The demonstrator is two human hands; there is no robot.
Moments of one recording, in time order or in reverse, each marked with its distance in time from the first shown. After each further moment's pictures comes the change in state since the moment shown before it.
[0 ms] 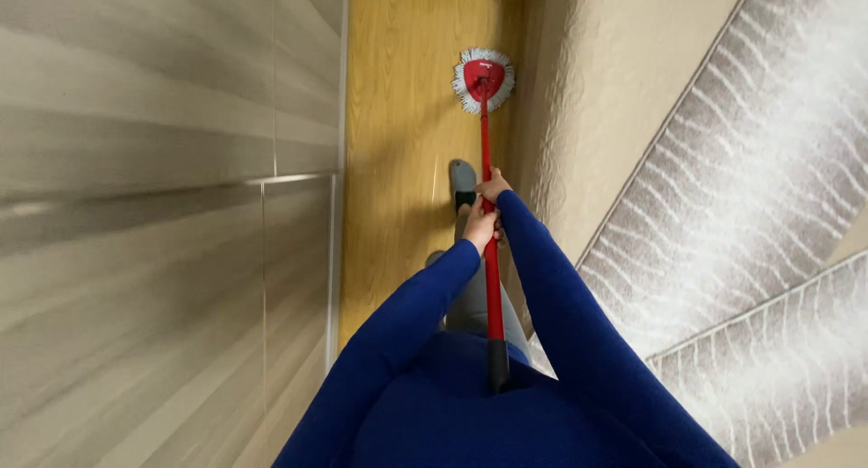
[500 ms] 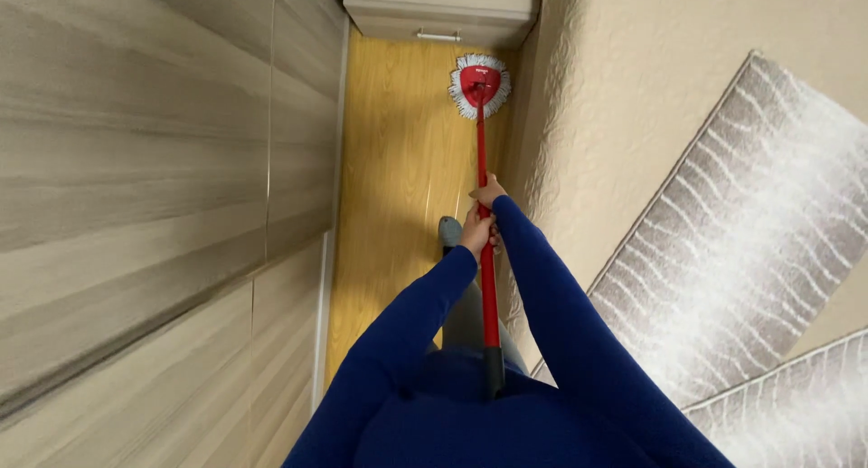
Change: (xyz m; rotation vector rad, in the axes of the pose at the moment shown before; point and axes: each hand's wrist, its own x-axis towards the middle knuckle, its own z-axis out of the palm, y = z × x) left_hand 0.064 0.221 0.103 -0.130 -0.025 -0.028; right_hand 0.119 -0.139 -0.140 0.031 -0.055 -0.018
